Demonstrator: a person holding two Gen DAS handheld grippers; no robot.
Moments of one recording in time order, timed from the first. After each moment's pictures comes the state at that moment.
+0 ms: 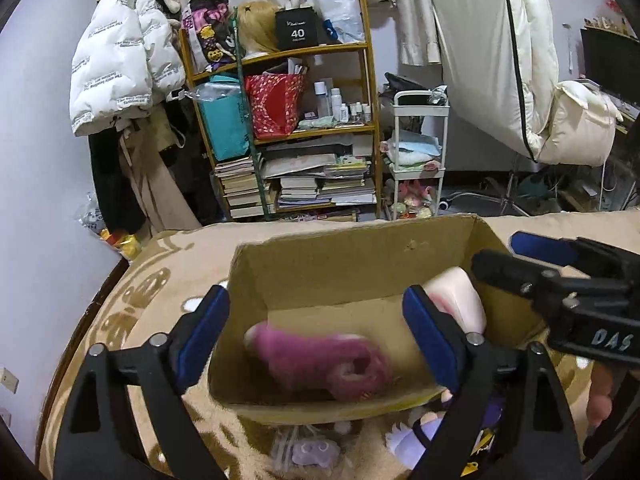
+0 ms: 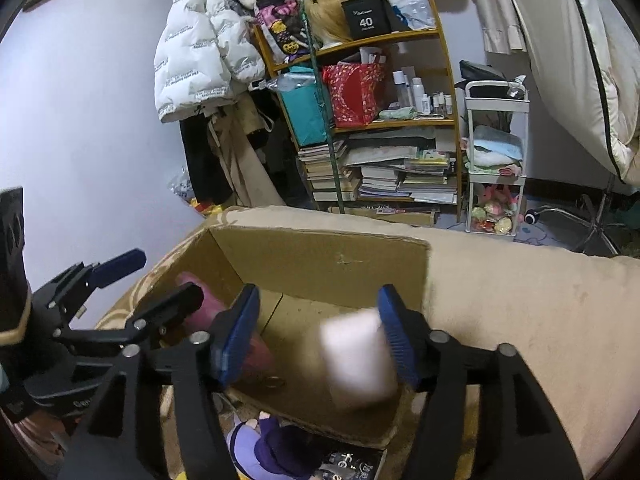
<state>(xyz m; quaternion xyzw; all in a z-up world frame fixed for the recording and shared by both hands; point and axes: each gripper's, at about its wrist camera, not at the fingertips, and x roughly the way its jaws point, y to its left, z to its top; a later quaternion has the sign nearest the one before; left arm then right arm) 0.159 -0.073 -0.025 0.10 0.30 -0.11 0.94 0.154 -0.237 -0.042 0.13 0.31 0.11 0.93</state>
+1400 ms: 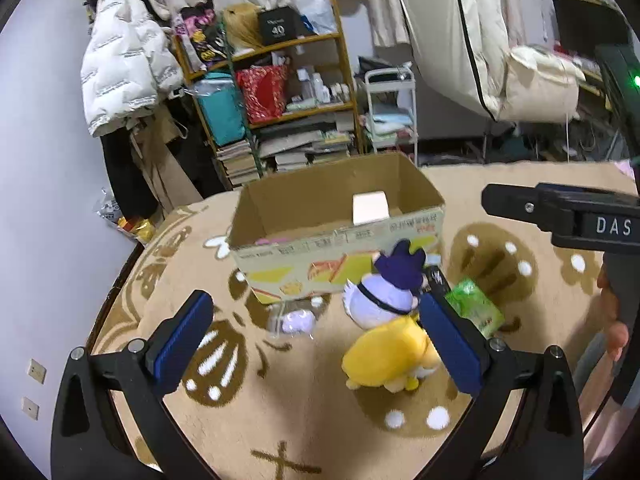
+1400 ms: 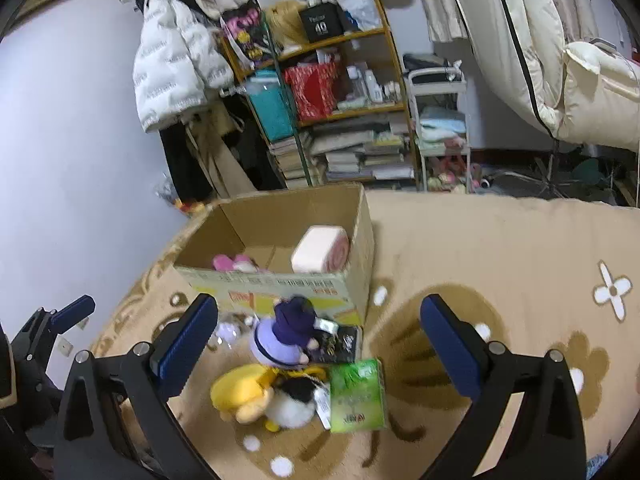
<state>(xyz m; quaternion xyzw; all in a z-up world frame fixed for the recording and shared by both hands) 0.002 -0.077 0.004 0.15 0.33 -0.12 0.92 0.033 -0.258 -0.008 0.15 0.36 0.05 0.92</state>
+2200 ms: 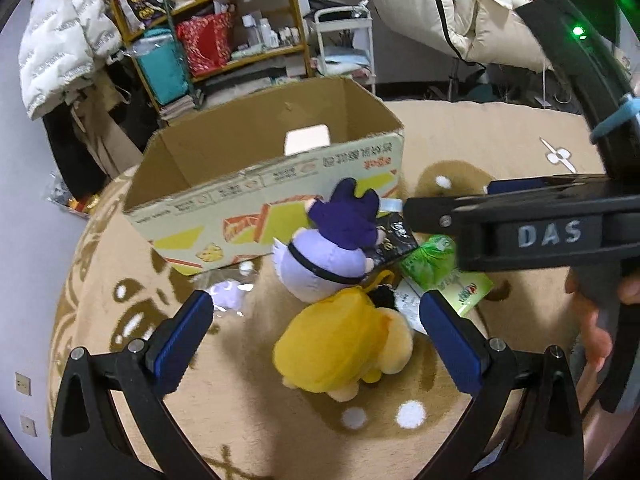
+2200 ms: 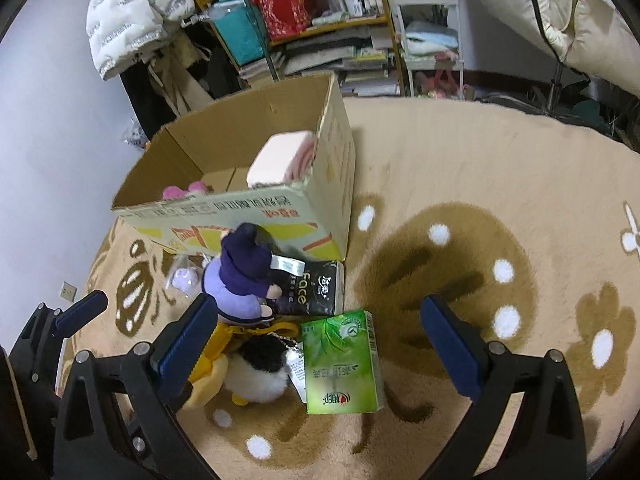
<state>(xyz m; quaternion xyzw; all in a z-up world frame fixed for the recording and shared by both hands) 0.037 -0.121 -0.061 0.17 0.42 -0.18 0.87 0.076 -0.260 -0.083 0.17 0.49 0.04 0.85</state>
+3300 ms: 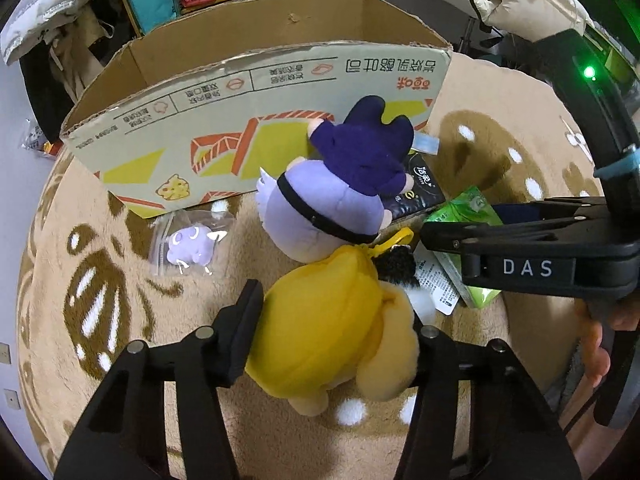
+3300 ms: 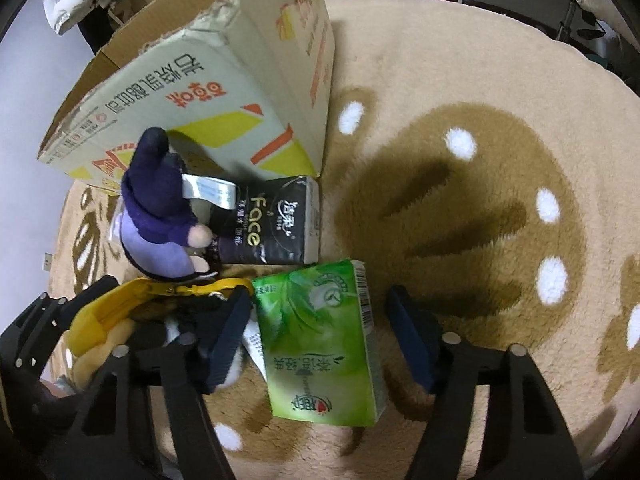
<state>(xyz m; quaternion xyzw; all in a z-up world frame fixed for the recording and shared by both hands) 0.069 -0.110 -0.111 0.13 0.52 -0.18 0.82 0.094 -0.250 -0.148 0.16 0.61 0.03 0.78</state>
